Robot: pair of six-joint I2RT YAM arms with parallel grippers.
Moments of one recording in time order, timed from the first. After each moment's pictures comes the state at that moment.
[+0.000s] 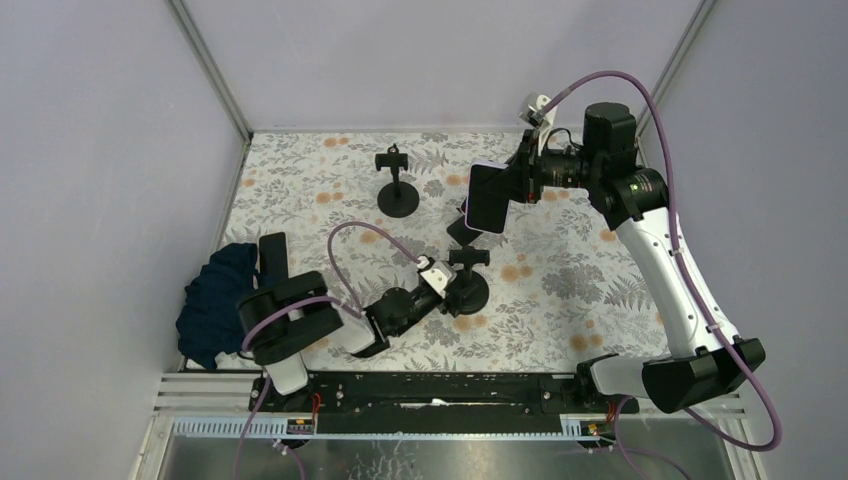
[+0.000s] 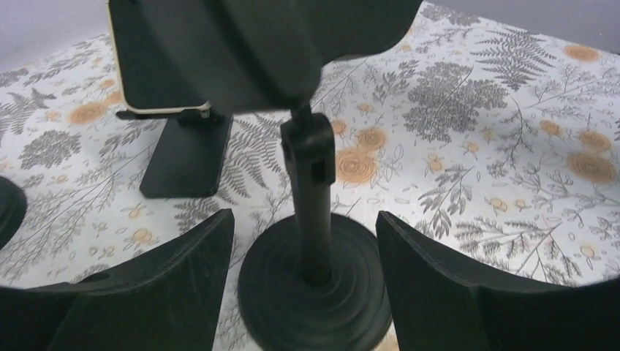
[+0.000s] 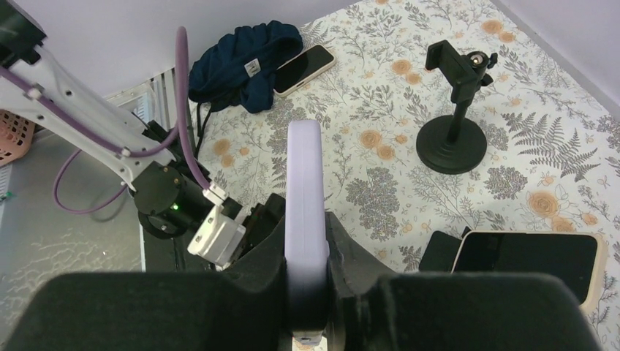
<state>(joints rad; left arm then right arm) -1.06 1.69 0.38 1.30 -0.24 0.00 0.29 1.31 1.52 -0.60 -0.96 -0.12</state>
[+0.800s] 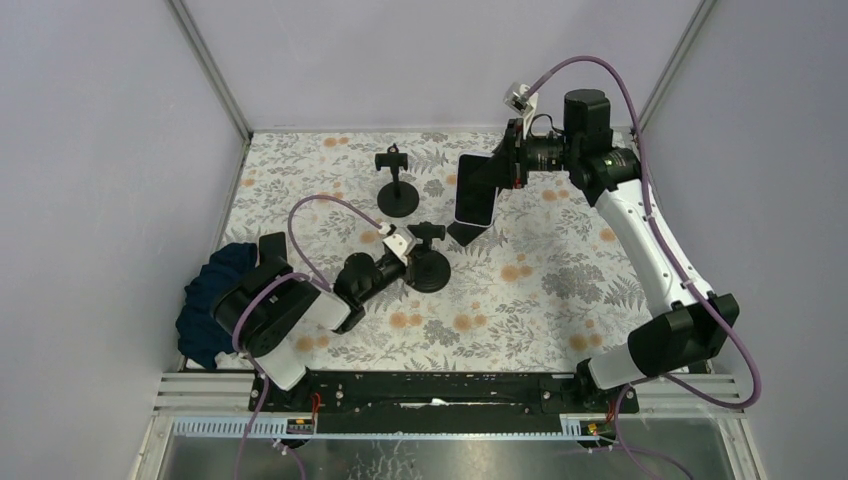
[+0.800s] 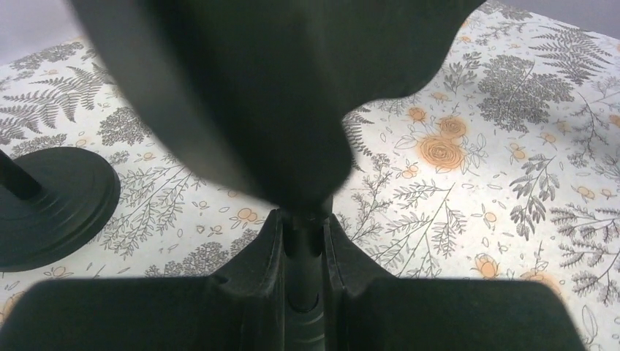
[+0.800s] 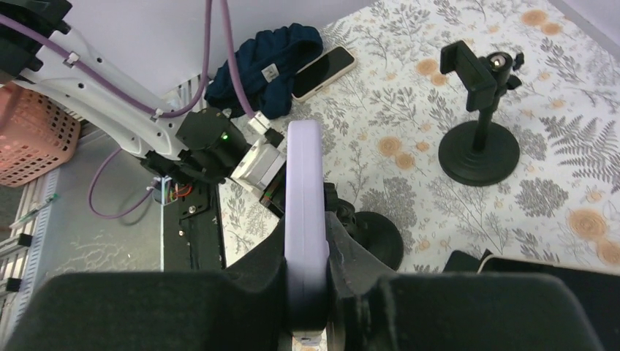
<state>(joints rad) -0.69 1.67 0.35 1.30 0.14 -0.03 0.28 1.46 1.57 -0.54 -1.04 -0.07</state>
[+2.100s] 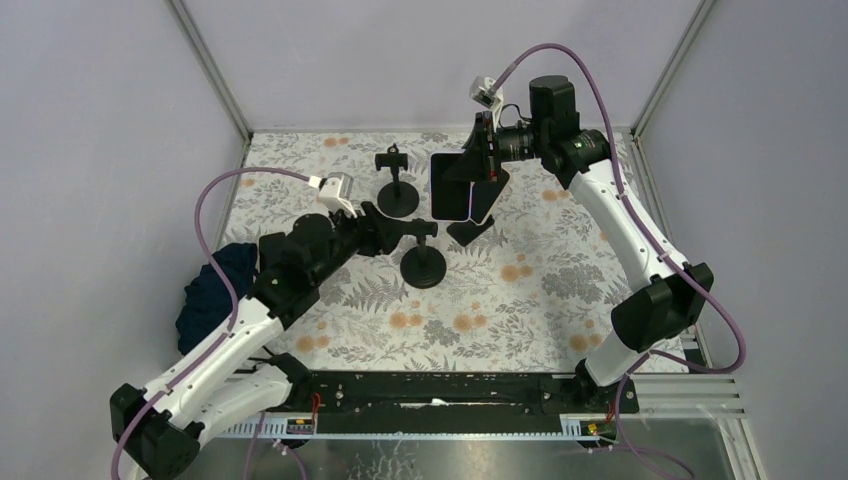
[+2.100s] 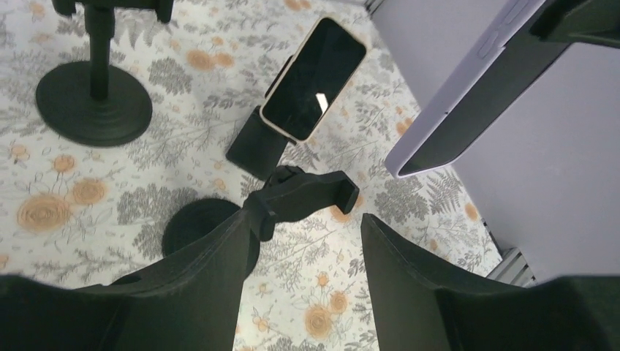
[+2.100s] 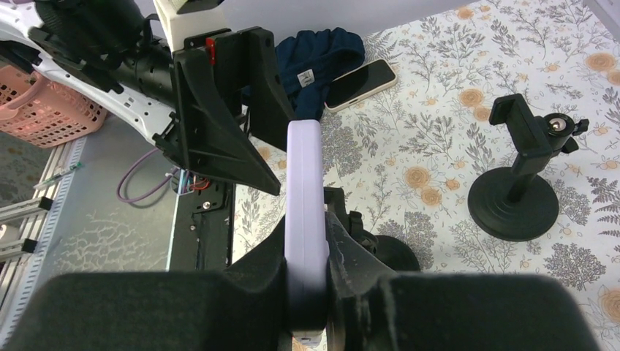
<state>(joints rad) -0.58 0.88 0.73 -0.01 0.04 -0.56 0.39 1.64 1.75 -0.56 -1.12 -0.12</state>
